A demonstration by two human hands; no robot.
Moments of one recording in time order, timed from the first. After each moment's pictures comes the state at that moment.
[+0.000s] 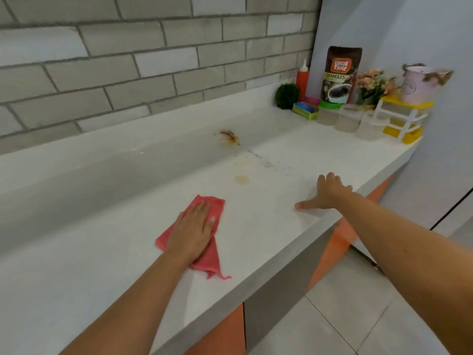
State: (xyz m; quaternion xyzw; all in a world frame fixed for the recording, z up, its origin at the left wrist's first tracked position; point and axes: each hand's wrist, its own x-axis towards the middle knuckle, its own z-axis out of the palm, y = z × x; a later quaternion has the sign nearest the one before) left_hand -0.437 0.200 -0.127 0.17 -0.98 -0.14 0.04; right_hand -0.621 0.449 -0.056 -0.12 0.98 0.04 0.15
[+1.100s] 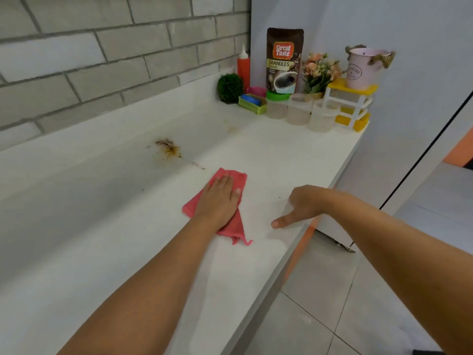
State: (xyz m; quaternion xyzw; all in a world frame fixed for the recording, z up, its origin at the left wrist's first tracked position) left_hand -0.654 0.275 -0.116 0.01 -0.99 -0.13 0.01; right_hand -0.678 0.471 -0.052 -0.16 0.94 0.01 0.30
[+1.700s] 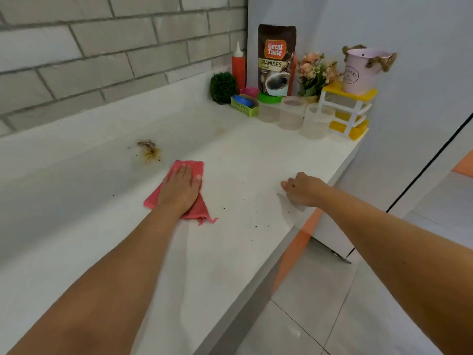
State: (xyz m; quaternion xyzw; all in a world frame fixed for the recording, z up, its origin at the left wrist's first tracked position) left_hand -0.711 0.250 -0.117 0.15 -0.98 -0.12 0.01; right_hand -0.759 0.514 -0.071 -0.08 0.97 -0.10 0.19
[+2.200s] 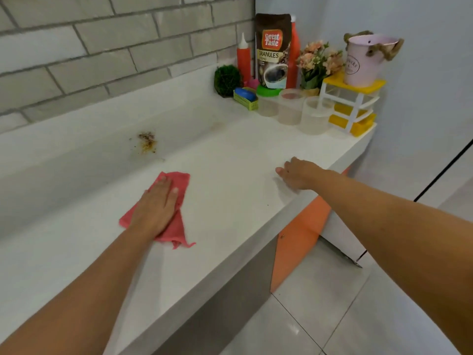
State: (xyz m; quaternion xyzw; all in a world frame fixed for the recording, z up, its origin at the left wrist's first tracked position) left_hand -0.642 0.291 -0.112 0.22 -0.96 -0.17 0.05; right_hand -0.807 0.553 -0.073 -0.15 0.96 -0.07 0.22
